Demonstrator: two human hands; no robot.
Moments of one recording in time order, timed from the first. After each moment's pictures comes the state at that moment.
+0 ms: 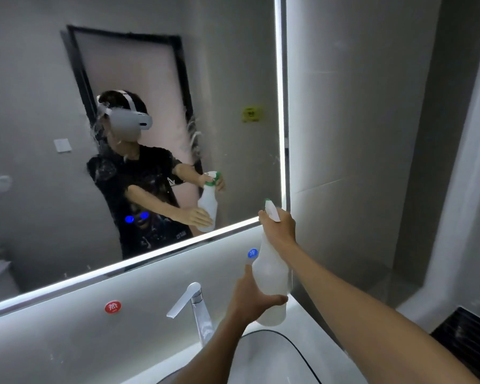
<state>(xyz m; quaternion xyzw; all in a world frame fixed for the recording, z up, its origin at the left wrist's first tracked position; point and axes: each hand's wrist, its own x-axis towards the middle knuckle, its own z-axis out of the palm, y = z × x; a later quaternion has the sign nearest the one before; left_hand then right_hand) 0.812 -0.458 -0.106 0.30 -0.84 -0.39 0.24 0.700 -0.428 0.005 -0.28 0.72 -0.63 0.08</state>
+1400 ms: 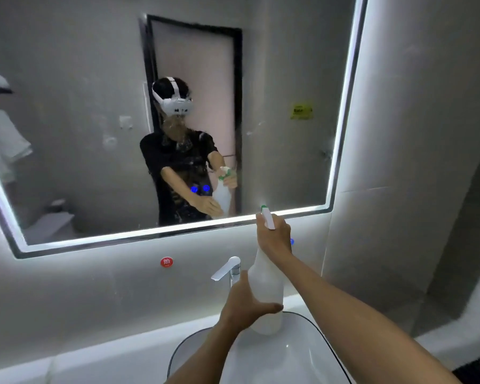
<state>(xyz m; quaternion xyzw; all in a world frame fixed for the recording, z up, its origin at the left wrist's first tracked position) 0.937 -0.456 -0.138 0.35 -0.79 -0.42 0.28 0.828 -0.453 -0.019 -0.38 0.73 -0.56 0.07</state>
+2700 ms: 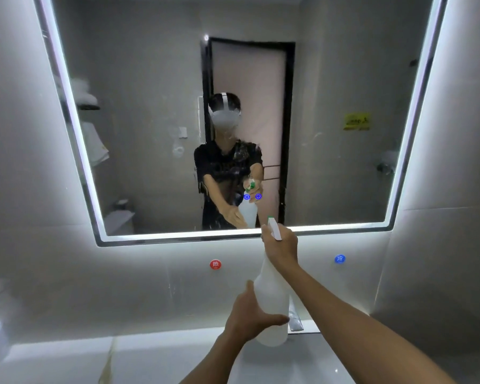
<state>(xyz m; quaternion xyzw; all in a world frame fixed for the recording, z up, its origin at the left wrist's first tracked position) 1.021 -0.488 -0.137 0.43 -0.78 -0.36 0.29 0.910 -0.503 -0.024 -0.43 0.66 -0.60 0.14</state>
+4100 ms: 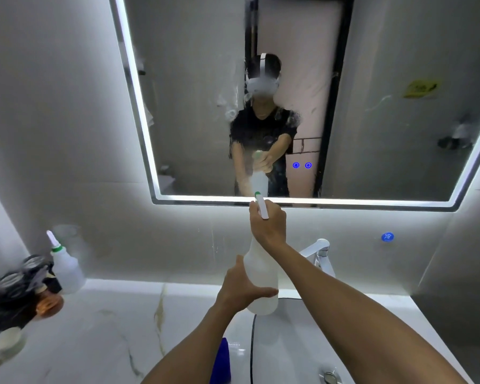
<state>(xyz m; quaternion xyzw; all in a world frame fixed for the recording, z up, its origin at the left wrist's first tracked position) 1.138 -0.498 -0.162 0.51 -0.72 -0.34 0.33 1.041 -0.522 -0.040 -0.51 0.63 -0.56 0.14</state>
